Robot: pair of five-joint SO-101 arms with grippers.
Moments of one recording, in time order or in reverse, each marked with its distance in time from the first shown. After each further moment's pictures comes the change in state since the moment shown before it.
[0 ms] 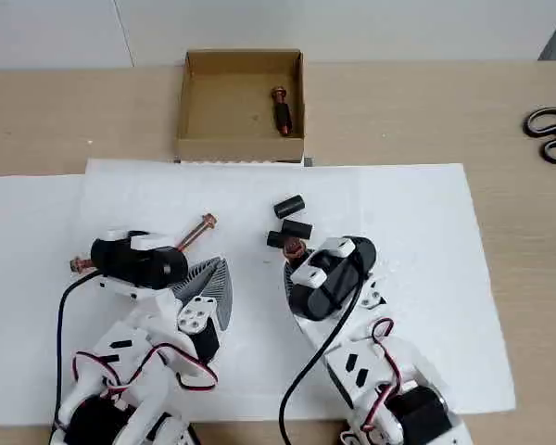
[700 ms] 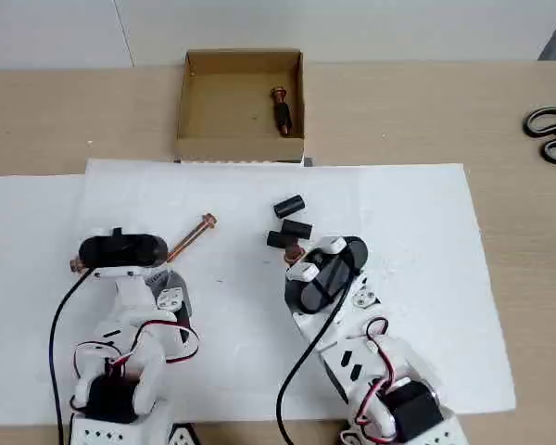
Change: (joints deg) left arm -21.5 0.6 18.5 -2.7 -10.8; right arm 1.0 0.0 5.4 0.0 0.0
